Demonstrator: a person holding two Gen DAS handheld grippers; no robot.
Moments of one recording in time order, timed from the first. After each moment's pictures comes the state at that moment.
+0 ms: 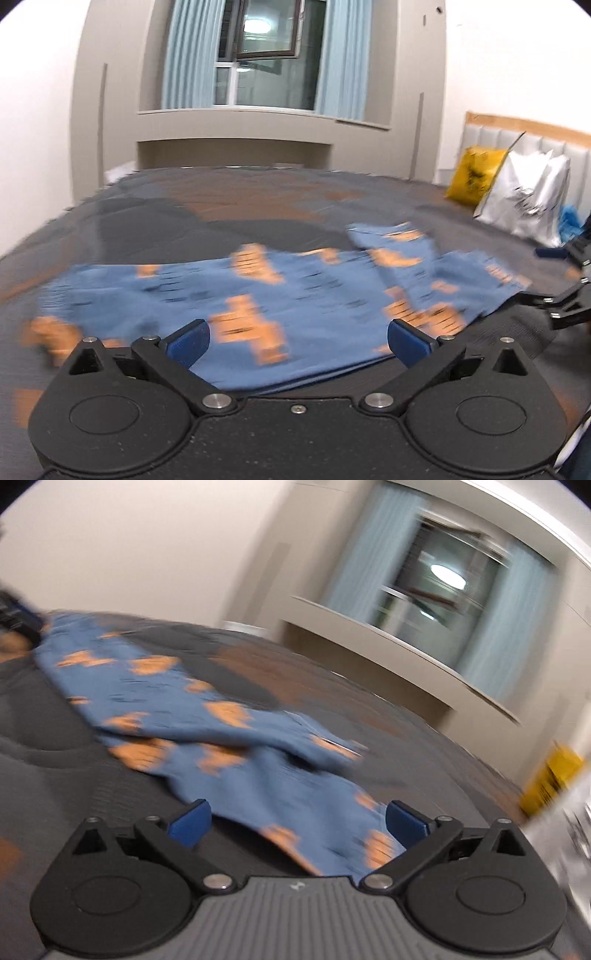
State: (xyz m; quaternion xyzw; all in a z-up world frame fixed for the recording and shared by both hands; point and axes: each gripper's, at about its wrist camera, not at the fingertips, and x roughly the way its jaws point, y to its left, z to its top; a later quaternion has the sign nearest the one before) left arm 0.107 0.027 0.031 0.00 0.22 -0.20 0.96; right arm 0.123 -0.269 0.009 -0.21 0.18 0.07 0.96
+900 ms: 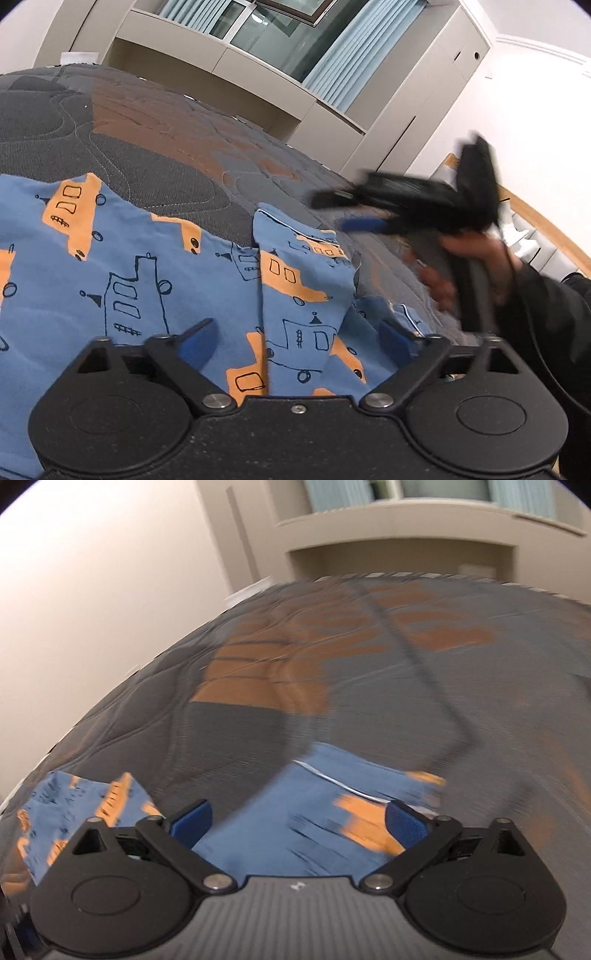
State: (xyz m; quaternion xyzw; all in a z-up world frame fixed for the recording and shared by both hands) left arm 0.218 -0.074 -0.011 -0.21 0.29 -0.28 0.89; right arm 0.388 -0.280 0.066 0.04 0.38 0.22 0.90
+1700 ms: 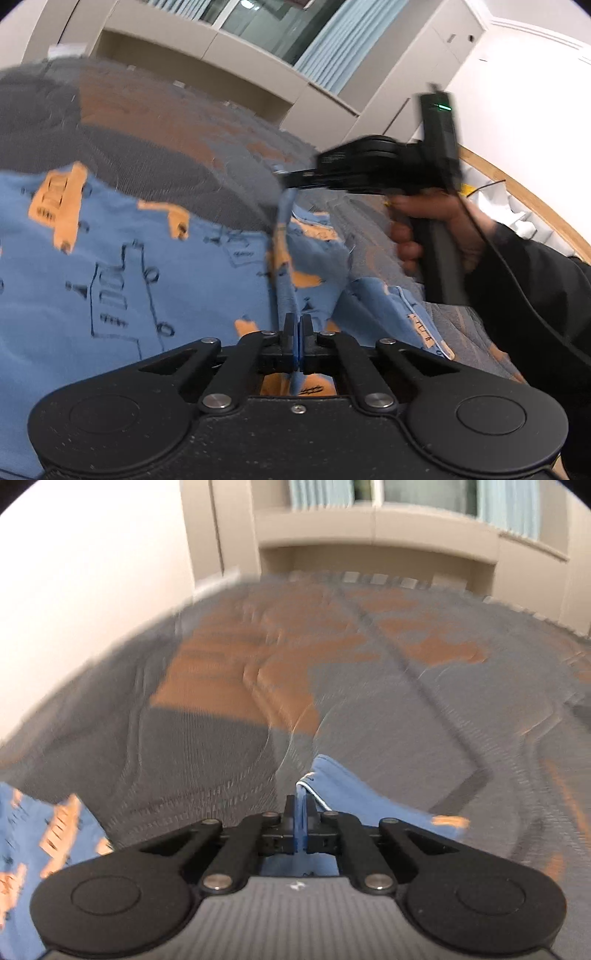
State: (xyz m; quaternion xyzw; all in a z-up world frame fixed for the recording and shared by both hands) left arm 0.231 -0.090 -0.002 -0.18 0.31 -0.29 0.89; right arm 0.402 -0.241 0.061 0.00 0.36 0.13 0.92
